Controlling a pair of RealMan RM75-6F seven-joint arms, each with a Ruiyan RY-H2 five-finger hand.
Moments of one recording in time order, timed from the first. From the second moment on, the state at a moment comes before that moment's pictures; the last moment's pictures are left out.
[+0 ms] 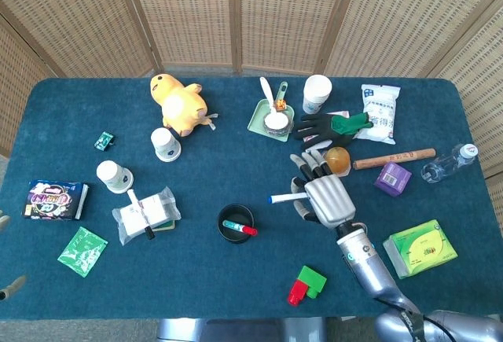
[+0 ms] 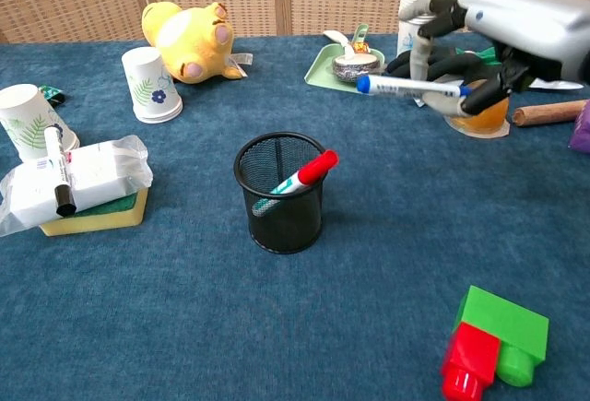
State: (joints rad) left arm 0.10 -0.94 0.08 -1.67 1.67 1.65 -0.17; right arm 0.59 -1.42 0.18 -1.80 -1.29 1.19 -0.39
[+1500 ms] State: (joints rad) left arm 0.09 -0.93 0.07 -1.66 1.63 1.63 -0.21; right arm 0.82 -1.72 0.36 -1.89 -0.95 1.07 -0.19
